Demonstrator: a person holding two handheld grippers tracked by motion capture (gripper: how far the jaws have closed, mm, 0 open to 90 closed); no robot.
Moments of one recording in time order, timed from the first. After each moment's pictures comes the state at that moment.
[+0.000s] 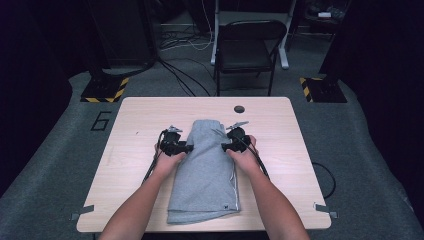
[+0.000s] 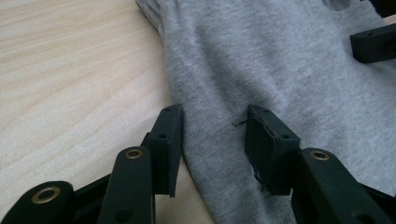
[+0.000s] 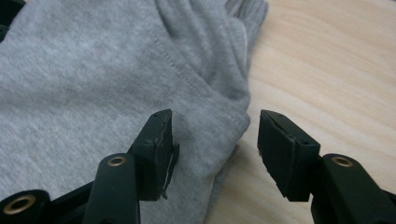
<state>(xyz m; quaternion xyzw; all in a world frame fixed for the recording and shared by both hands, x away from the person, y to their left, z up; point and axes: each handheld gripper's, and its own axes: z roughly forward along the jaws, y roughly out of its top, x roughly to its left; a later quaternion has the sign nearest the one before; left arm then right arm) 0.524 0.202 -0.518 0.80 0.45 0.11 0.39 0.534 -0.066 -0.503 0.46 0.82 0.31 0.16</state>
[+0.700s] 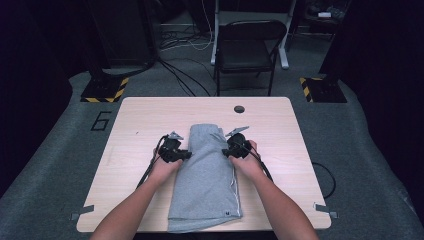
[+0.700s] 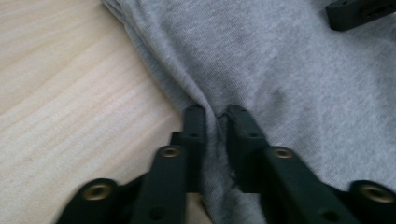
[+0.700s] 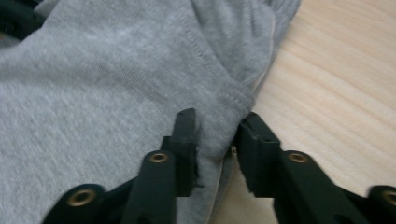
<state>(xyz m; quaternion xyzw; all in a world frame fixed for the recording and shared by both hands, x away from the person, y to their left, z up) 0.502 0.205 -0.513 0.83 0.41 0.09 0.37 0.516 -0.073 -0.500 0.40 0.85 0.32 0.13</state>
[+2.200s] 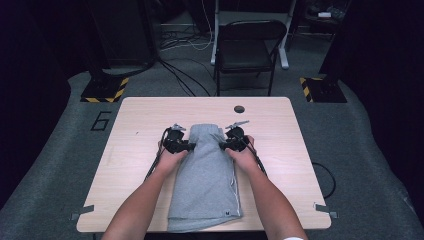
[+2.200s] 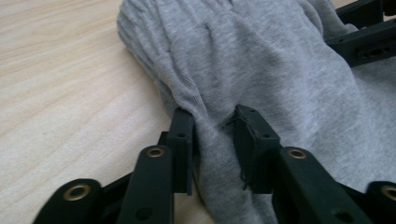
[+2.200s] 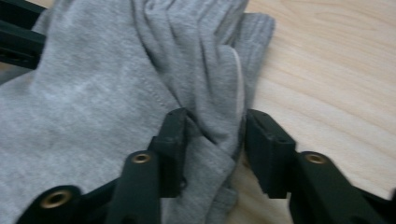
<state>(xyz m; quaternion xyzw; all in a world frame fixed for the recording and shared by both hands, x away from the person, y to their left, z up) 0.535 0.193 -0.518 0.81 0.43 0.09 0.39 0.546 -0.067 -0.511 0.44 0.82 0.35 0.11</state>
